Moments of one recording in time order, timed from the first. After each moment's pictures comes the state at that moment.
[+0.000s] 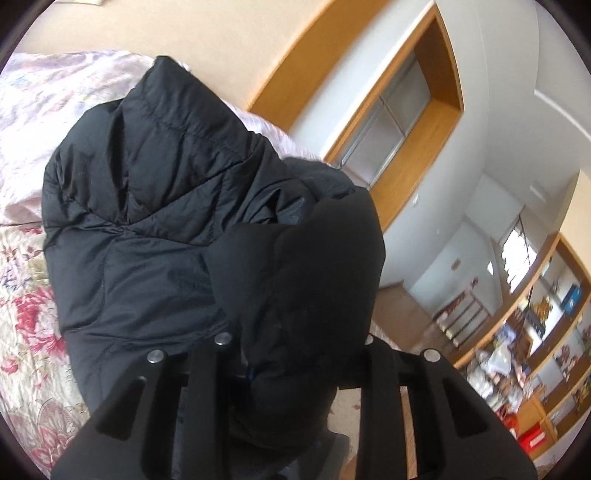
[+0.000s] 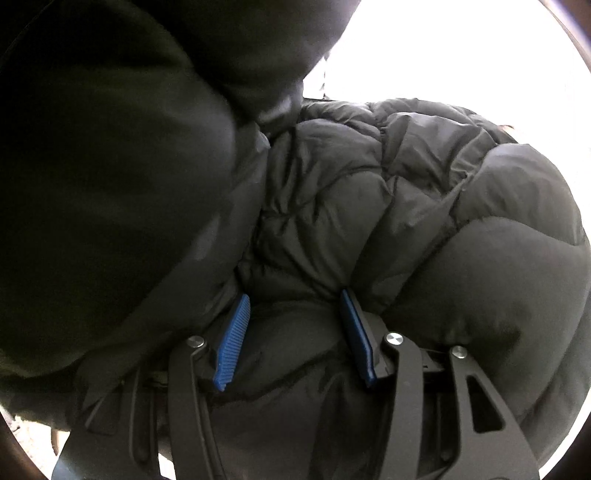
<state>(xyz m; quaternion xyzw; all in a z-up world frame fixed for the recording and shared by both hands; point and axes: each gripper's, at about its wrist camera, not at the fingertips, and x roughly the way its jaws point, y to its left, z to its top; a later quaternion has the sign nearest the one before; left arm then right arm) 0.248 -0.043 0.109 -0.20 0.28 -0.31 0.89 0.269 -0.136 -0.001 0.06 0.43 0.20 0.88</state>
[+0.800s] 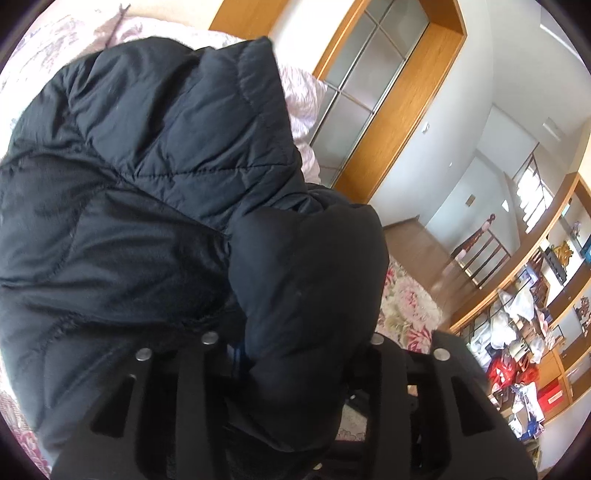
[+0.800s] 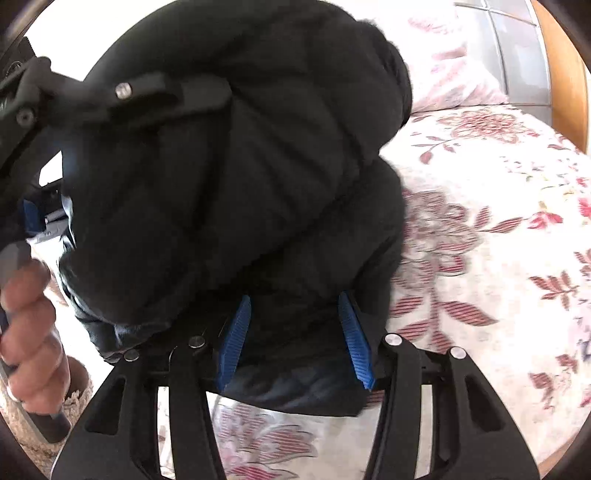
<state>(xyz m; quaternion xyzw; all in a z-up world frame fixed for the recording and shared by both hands) 0.276 -0.160 0.057 -0.11 0.37 -0.32 0.87 0.226 -0.300 0.006 0.13 0.39 0.15 0.90</state>
